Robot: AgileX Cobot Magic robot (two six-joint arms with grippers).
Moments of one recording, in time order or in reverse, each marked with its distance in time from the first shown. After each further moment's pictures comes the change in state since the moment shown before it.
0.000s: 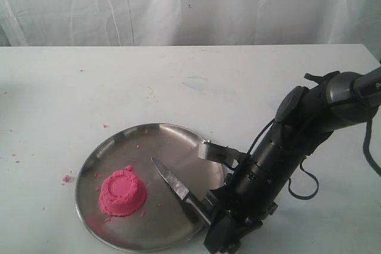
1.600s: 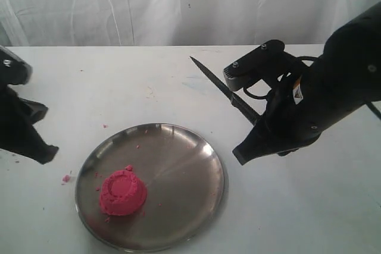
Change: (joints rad) left arm -0.274 1.119 -0.552 1.136 -0.117 -0.729; right arm 0.198 -0.569 0.006 -0.994 -0.330 0.831
